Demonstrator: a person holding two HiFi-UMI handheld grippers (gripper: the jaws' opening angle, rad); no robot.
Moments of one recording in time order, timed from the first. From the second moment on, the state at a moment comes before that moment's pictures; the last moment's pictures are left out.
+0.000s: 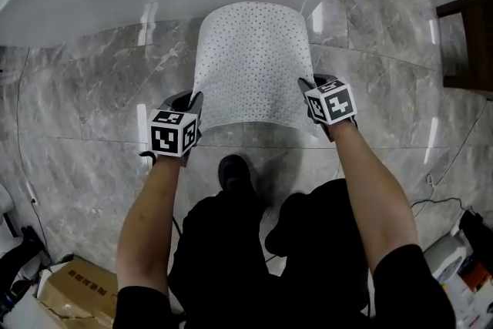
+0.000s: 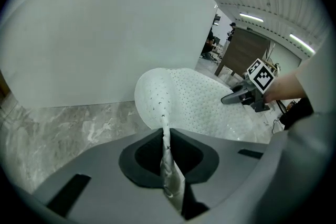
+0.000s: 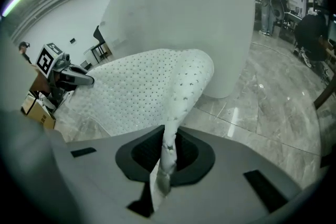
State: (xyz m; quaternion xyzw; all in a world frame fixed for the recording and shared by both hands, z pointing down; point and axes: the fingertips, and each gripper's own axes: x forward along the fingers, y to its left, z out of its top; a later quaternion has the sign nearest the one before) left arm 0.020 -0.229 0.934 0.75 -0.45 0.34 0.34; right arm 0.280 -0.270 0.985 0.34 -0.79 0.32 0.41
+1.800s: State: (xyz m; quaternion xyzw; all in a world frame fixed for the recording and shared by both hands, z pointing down) left arm 0.086 -0.107 0.362 0.75 -0.57 0.20 0.27; right arm 0.323 -0.117 0.417 0.39 -0.83 0.33 0.23
